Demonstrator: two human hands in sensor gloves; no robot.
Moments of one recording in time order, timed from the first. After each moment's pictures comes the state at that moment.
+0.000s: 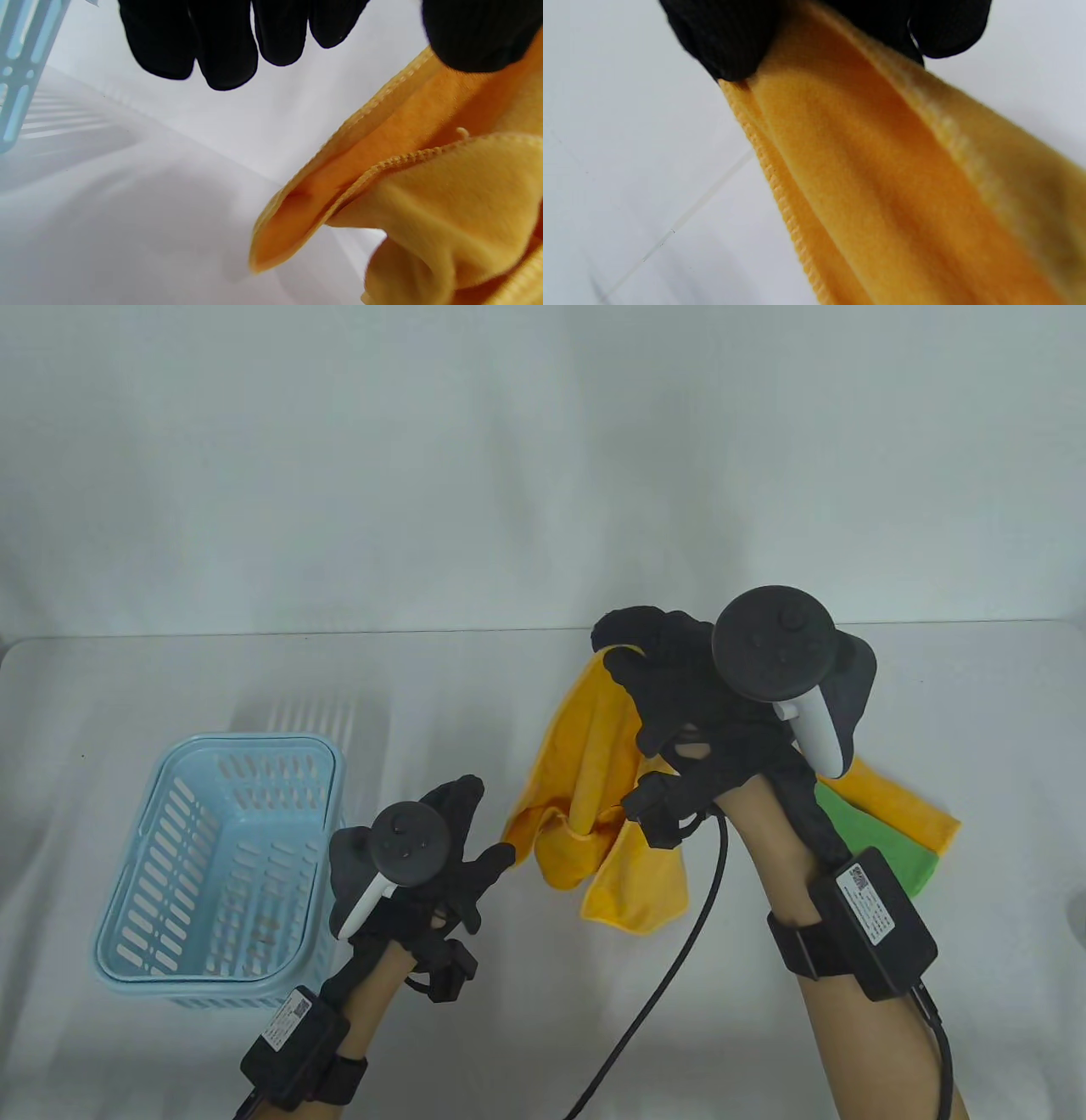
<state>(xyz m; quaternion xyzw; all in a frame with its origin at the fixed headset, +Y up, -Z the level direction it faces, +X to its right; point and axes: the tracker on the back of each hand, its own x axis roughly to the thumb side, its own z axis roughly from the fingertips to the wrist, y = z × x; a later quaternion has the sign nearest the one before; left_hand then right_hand) -0.157 -0.647 -0.334 -0.01 -0.08 0.26 0.96 0.111 -0.429 -0.352 0.08 -0.11 0.91 0.40</state>
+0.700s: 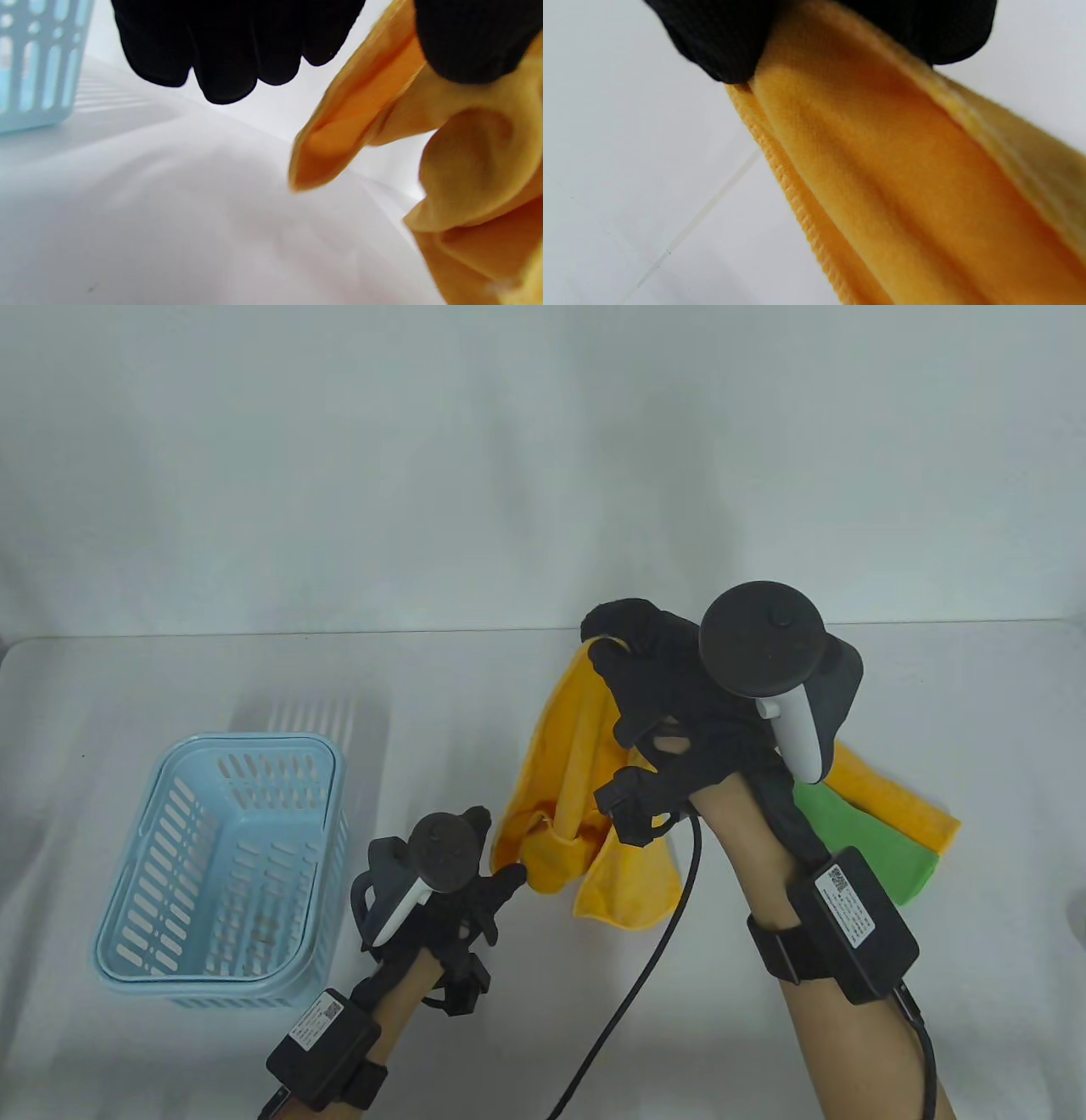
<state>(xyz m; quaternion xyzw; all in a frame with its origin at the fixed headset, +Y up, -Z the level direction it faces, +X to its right) -0.144 -0.682 -0.340 -0.06 -0.01 0.22 0.97 0.101 -0.415 -0.345 0.05 -0.12 0.90 0.42</state>
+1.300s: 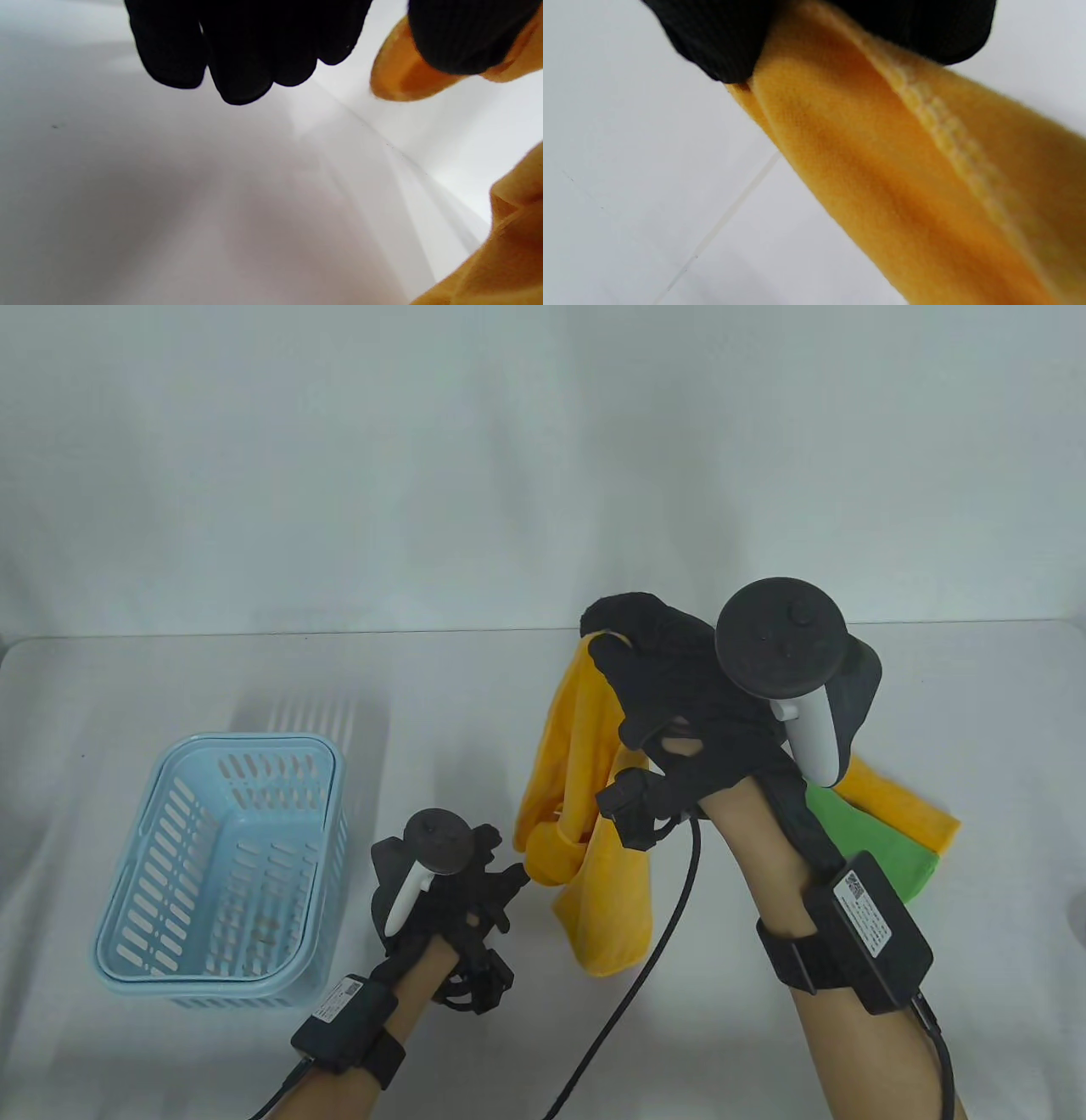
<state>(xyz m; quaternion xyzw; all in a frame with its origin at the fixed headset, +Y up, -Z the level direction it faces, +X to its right) -0.139 -0.727 -0.359 -0.15 0.03 0.32 0.93 0.102 -0.405 -0.334 0.07 -0.11 0.88 0.45</state>
